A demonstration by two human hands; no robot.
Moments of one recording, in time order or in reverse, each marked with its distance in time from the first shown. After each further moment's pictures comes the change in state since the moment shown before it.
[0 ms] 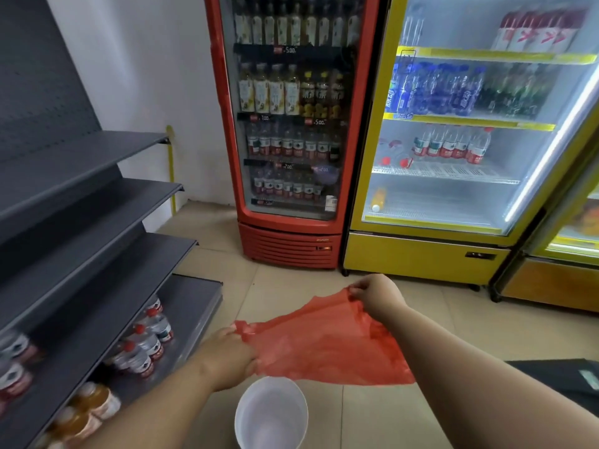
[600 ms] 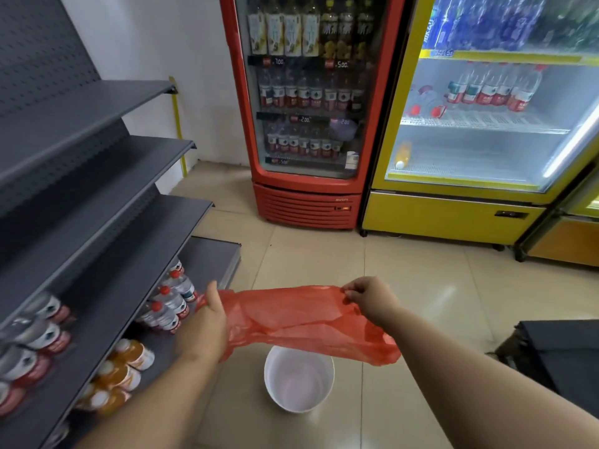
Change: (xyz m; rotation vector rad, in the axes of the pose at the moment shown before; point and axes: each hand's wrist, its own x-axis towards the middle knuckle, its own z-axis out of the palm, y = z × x) left_hand -0.020 -0.064 0.060 -0.092 0.227 -0.677; right_hand -0.005 0.003 0.103 0.147 -0.201 0.055
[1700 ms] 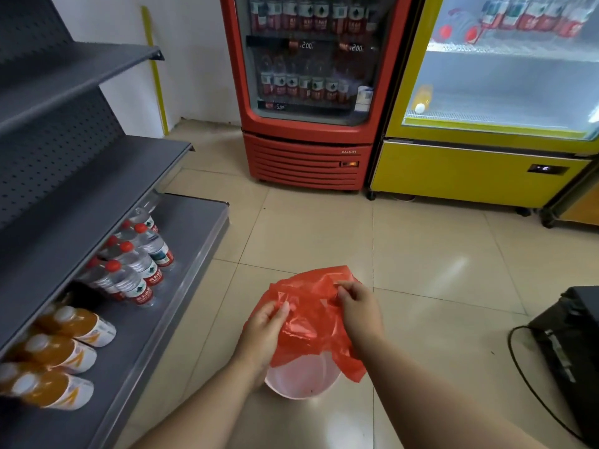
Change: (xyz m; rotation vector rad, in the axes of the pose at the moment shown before) left_hand -0.001 0.091 0.217 -1.649 -0.424 -0.176; right_hand 0.092 0.159 0.191 0.399 0.256 0.094
